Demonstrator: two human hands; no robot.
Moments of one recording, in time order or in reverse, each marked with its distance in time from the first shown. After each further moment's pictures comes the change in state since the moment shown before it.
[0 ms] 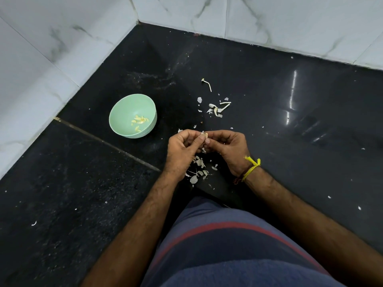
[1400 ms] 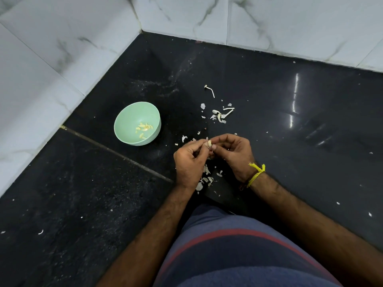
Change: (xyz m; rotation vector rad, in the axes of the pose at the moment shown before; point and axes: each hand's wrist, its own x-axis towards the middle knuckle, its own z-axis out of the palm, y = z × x) left_hand -0.004 -0.015 0.013 0.196 0.190 0.223; right_hand 0.000 -0.004 0.002 -0.018 0.015 -0.007
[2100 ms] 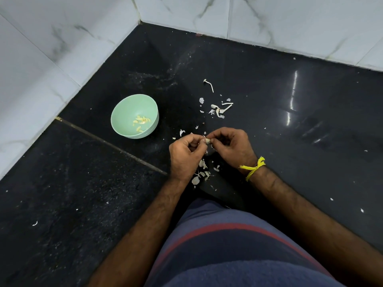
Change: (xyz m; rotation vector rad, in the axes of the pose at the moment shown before) left_hand 0.003 -0.001 -0.007 0.040 -0.047 -0.027; right_hand 0.007 -0.010 -0.007 -0.631 -0.035 -0.272
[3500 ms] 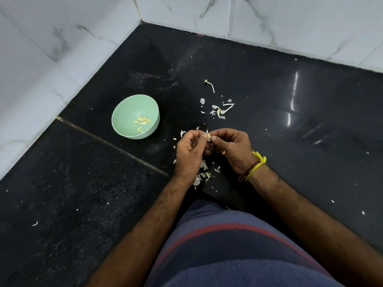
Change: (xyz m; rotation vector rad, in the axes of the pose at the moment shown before) left_hand 0.000 0.012 0.010 -0.334 -0.040 -0.202; right_hand 0.001 0.003 0.011 0.706 0.026 0.376
